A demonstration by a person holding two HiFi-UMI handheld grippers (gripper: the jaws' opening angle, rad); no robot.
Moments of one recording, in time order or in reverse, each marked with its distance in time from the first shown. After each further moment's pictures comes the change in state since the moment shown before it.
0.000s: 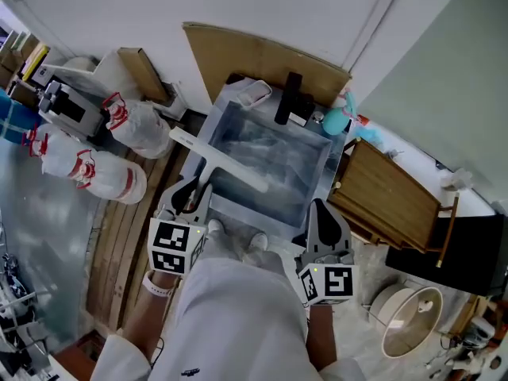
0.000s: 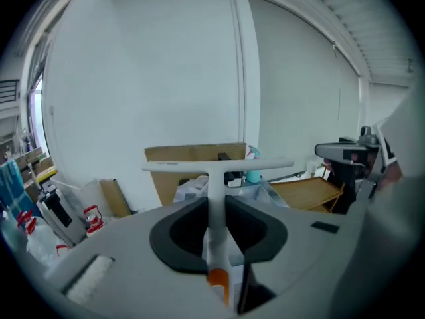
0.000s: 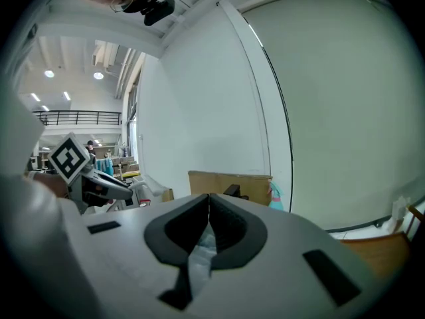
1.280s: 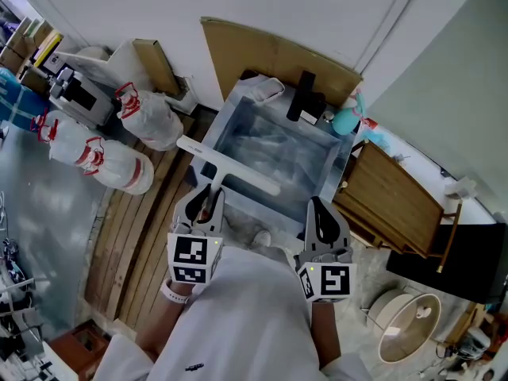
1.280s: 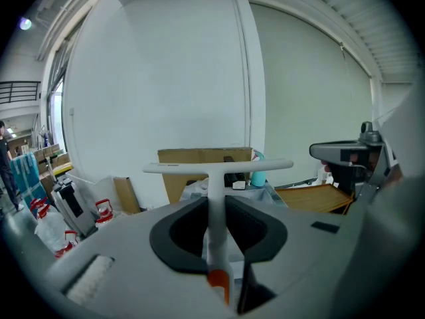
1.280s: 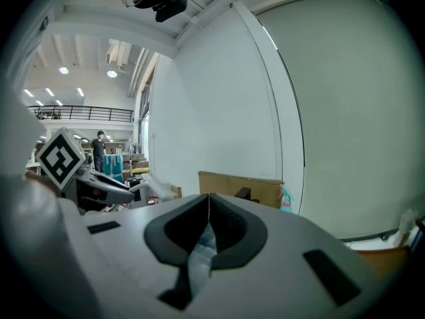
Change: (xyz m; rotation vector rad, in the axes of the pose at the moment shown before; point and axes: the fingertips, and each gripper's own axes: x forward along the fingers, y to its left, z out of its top) left arm -0.034 -0.020 -0.018 -0.054 -0.061 0.112; right arm -0.007 0.030 0.005 -0.068 -0.015 0.078
